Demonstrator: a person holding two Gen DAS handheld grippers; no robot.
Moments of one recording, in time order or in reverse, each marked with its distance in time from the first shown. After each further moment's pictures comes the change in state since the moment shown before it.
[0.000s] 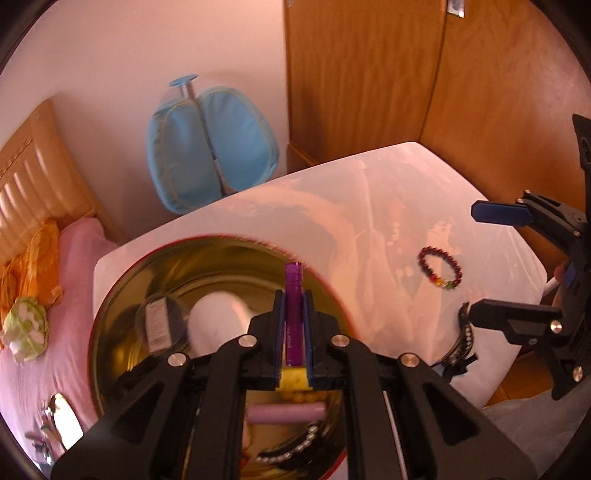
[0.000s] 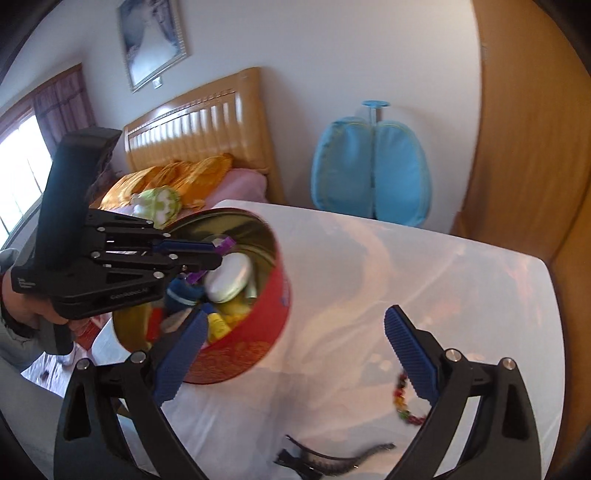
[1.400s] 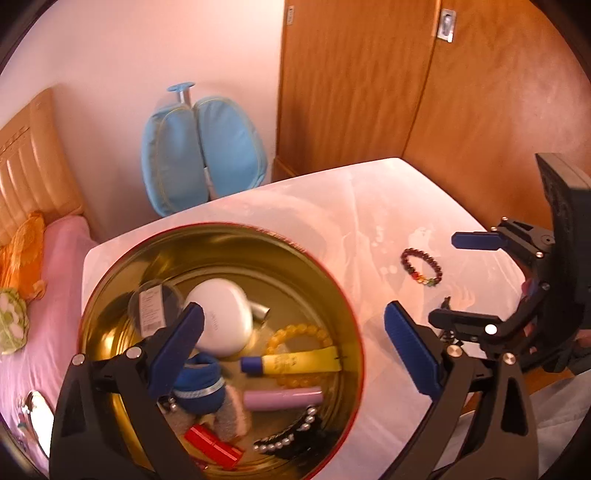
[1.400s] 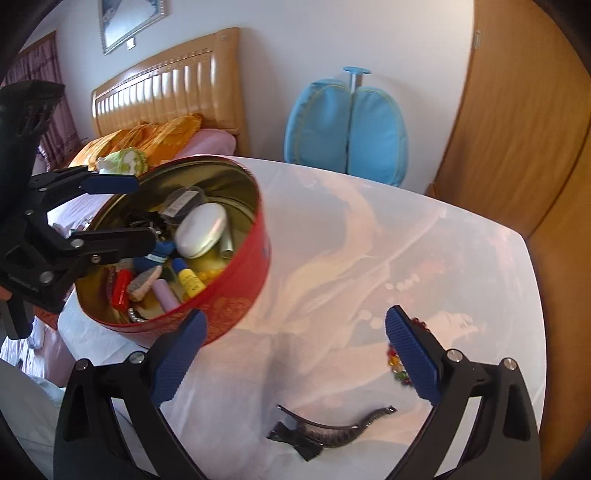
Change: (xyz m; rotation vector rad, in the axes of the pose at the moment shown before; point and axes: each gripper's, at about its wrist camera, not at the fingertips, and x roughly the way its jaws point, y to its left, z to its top) left arm -0.011 -0.005 -0.019 0.010 -0.105 -0.138; right arm 0.014 -0.003 -0.033 0.048 0.135 -0.209
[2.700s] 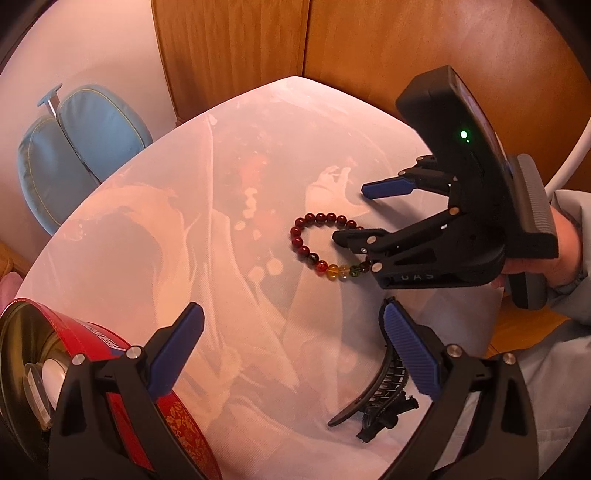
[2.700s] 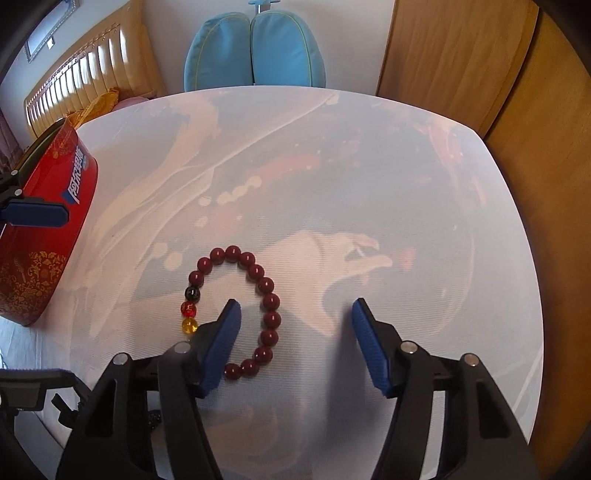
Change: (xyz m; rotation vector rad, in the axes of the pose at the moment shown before) left arm 0.136 -0.131 0.030 0.258 0.266 -0.158; right arm 0.085 -0.145 -0.050 0.139 0.203 -0.104
